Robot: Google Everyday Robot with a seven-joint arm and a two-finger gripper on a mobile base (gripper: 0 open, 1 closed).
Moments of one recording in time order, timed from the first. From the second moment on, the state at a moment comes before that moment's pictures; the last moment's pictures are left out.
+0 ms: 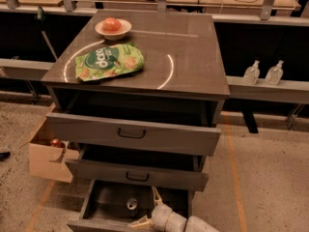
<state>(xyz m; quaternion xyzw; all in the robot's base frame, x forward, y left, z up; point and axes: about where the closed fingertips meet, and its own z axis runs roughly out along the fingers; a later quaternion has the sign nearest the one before) 0.498 0.062 0.295 -0.34 0.65 0.35 0.58</state>
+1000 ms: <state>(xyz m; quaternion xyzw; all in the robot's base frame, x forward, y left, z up) 0.439 -0.004 0.363 -0.32 0.67 0.39 0.54</state>
